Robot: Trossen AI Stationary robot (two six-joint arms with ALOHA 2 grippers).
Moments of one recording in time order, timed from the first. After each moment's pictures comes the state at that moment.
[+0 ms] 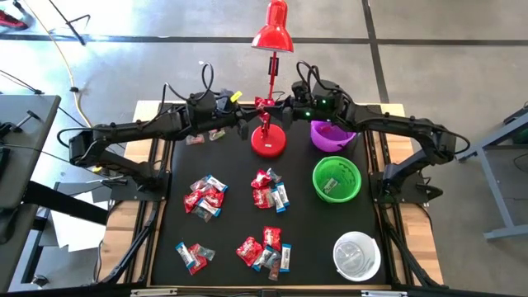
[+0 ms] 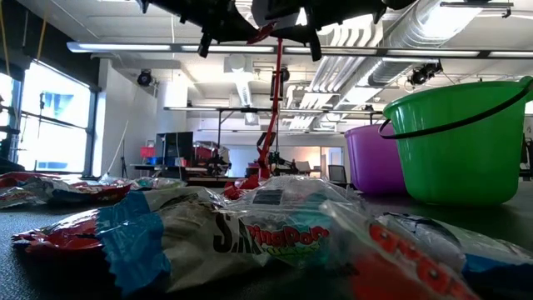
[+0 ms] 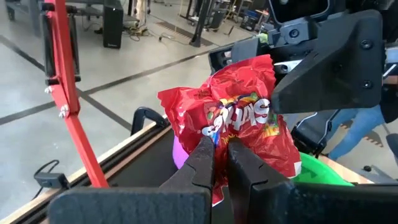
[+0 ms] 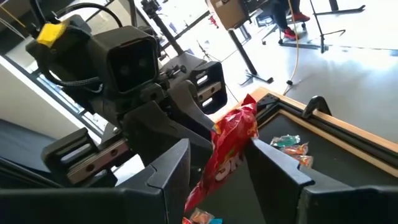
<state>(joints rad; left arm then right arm) 0.32 1.30 1.04 0.07 -0.10 -0.30 -0.37 1.48 1.23 0.12 -0.18 0.57</state>
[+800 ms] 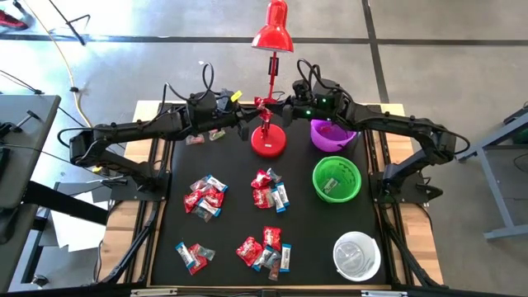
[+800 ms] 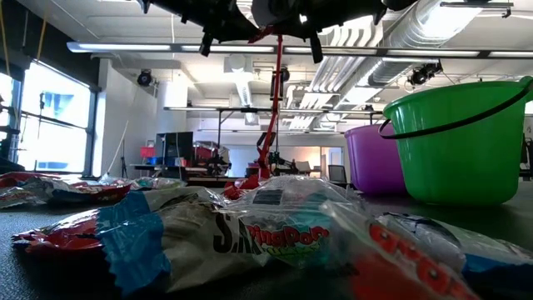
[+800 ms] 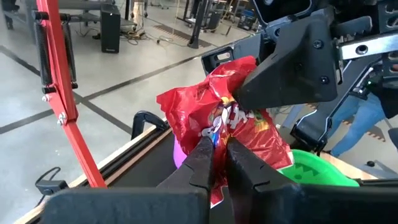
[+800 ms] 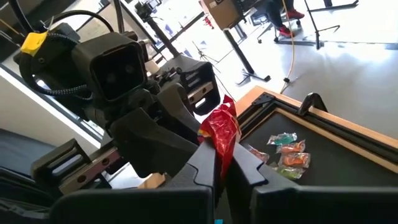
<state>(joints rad) 0.32 1.30 1.04 0.08 -0.09 -0.26 -0.39 1.48 1.23 0.12 -0.17 0.60</state>
